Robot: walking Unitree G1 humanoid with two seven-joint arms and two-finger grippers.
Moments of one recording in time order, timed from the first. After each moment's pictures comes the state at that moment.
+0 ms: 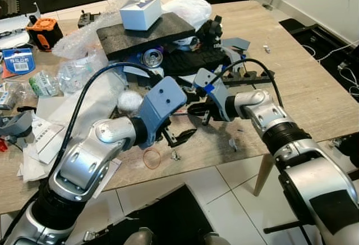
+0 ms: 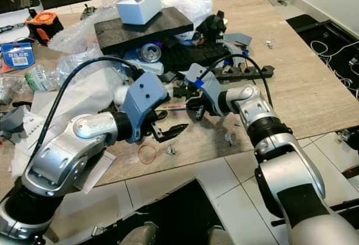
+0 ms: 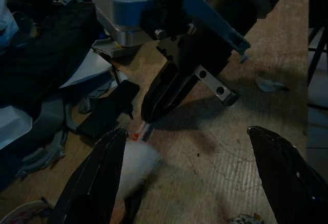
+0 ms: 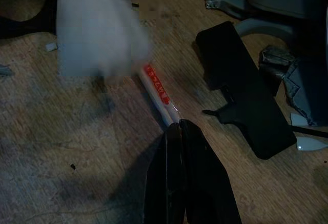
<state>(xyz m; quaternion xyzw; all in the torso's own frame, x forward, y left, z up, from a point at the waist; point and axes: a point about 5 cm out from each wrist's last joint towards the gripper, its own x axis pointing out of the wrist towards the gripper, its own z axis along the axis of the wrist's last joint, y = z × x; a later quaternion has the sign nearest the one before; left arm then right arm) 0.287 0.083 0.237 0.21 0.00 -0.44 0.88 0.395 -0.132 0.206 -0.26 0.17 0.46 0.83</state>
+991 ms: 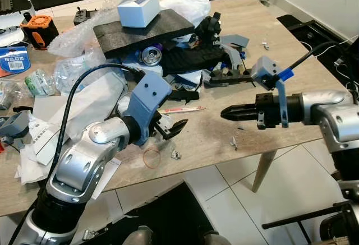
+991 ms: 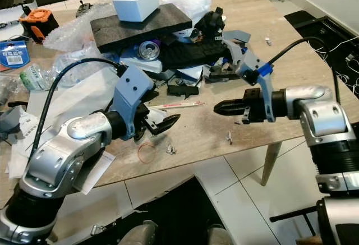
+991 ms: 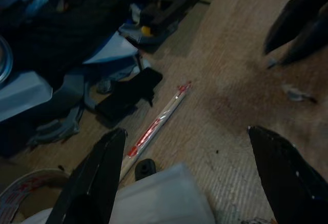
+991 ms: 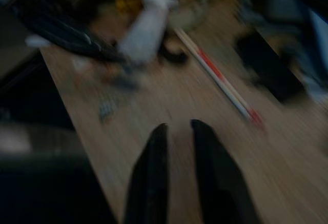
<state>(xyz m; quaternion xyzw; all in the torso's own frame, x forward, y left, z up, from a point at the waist) 0.295 0.094 0.235 0.15 0.01 -0.39 0.91 0.336 -0.183 0.250 -0.16 0.10 0.56 0.81</state>
